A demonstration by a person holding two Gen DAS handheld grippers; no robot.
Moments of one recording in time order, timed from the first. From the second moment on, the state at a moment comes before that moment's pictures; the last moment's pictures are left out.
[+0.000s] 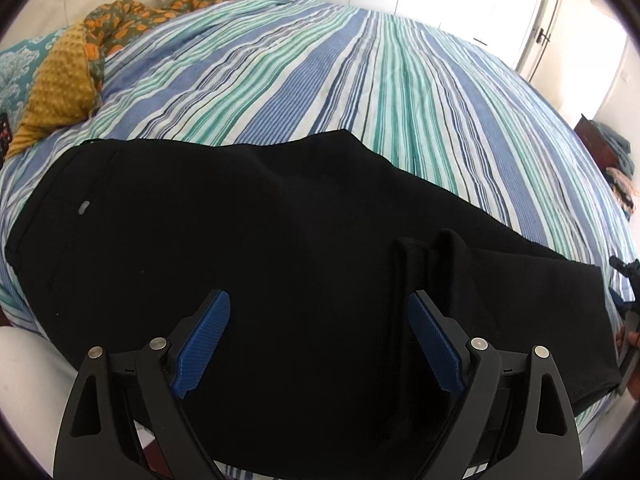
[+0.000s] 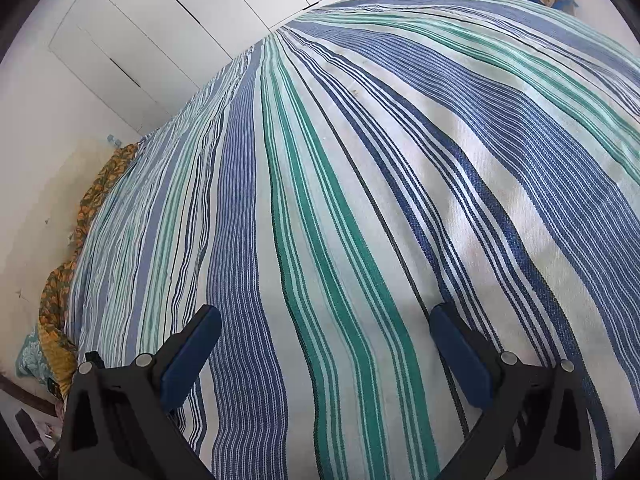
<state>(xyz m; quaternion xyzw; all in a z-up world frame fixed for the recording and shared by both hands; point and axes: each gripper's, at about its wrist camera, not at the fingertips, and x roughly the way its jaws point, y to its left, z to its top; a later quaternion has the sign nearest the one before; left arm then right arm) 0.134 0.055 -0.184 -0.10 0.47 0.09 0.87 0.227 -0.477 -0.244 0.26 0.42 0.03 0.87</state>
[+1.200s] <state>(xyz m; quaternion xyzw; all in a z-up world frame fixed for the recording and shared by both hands) 0.124 0.067 -0.185 -0.10 0.46 0.11 0.88 0.244 -0.417 -0.249 0.07 0.49 -0.05 0.87</state>
